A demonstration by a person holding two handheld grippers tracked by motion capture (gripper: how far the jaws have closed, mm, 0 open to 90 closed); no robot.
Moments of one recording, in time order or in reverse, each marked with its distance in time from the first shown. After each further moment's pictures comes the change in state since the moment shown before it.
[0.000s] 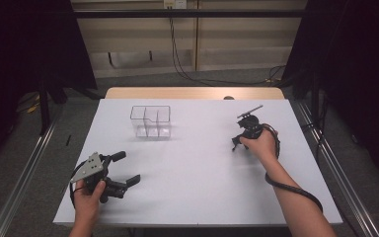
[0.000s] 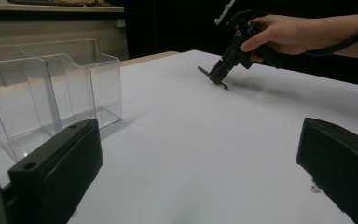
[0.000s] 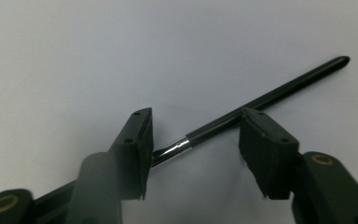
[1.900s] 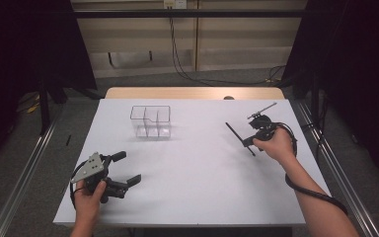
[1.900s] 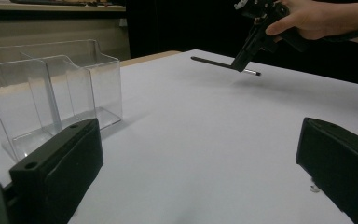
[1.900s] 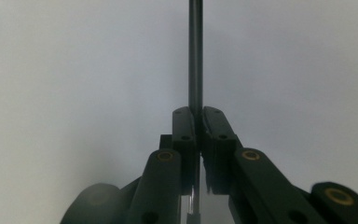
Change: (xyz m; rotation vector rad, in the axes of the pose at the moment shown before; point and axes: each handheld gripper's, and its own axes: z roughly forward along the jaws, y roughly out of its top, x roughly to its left) left arm -0.004 0.003 0.001 0.010 0.015 0.004; right arm -0.012 -0.014 -0.048 0.034 0.200 -0.079
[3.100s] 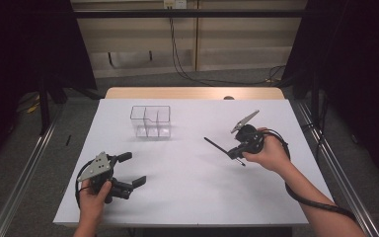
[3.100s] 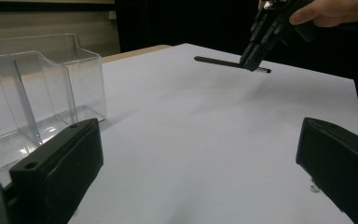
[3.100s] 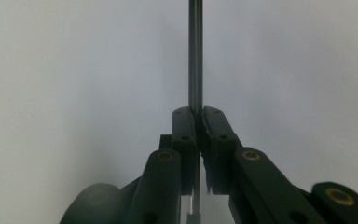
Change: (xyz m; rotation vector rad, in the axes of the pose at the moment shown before) left arm -0.006 0.002 0.011 0.025 -0.041 -0.004; right arm 0.066 -0.001 -0.010 0.022 0.127 -0.319
